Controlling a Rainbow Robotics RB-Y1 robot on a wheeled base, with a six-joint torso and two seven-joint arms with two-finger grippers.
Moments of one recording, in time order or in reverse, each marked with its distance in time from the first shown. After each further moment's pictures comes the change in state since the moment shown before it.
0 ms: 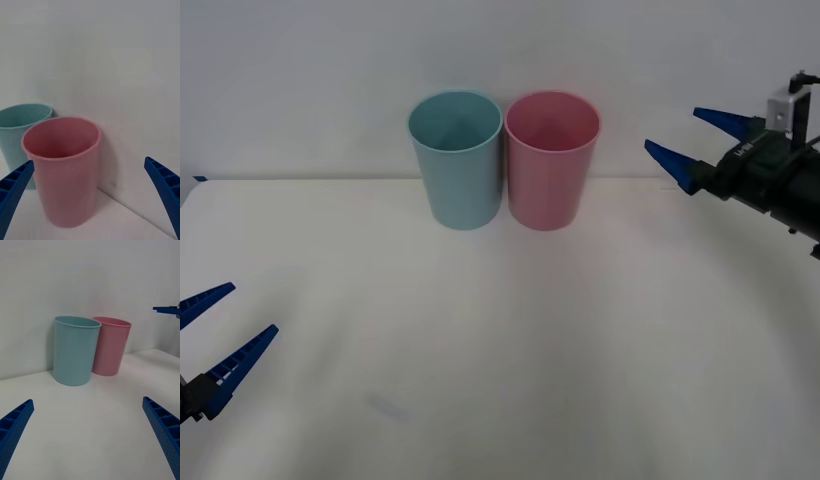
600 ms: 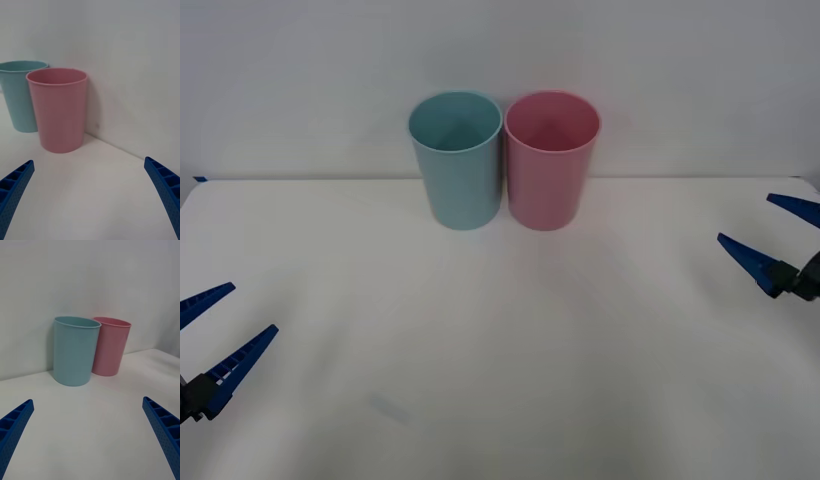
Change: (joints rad) right arm 0.334 0.050 -0.286 -0.063 -0.039 -0.251 0.191; left arm 0.000 0.000 0.000 0.000 0.000 0.000 0.000
